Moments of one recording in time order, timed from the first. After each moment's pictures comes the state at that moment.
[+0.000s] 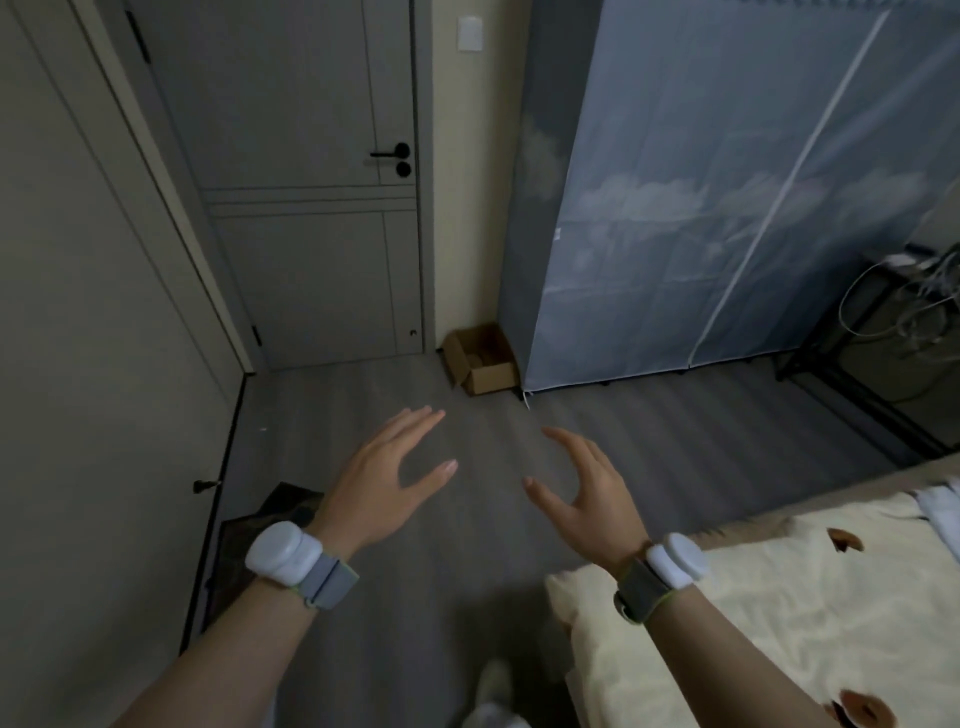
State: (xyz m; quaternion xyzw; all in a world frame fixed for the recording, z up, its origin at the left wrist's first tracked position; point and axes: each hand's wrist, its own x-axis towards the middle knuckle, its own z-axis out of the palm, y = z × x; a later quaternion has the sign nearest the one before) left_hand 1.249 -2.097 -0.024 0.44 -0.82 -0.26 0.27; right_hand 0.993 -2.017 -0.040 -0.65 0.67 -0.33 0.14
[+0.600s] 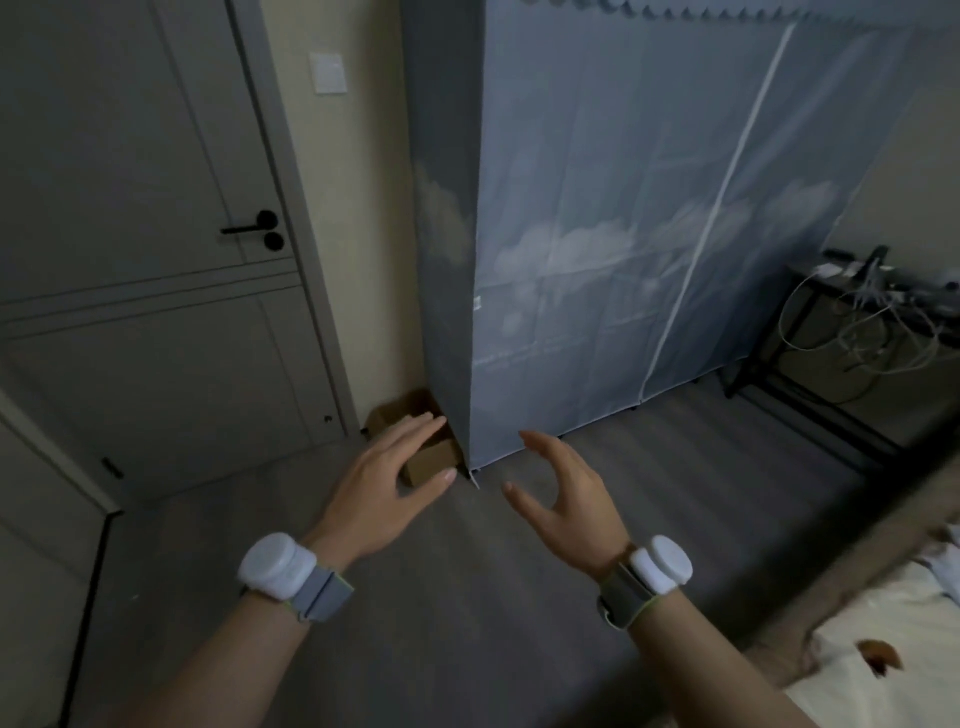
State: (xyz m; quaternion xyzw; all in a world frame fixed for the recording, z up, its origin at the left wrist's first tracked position) left_hand 1.024 -2.444 -0.001 0.33 -0.87 -0.27 0.25; right_hand 0.806 -2.325 -0.023 -0.59 0.71 -0.38 0.09
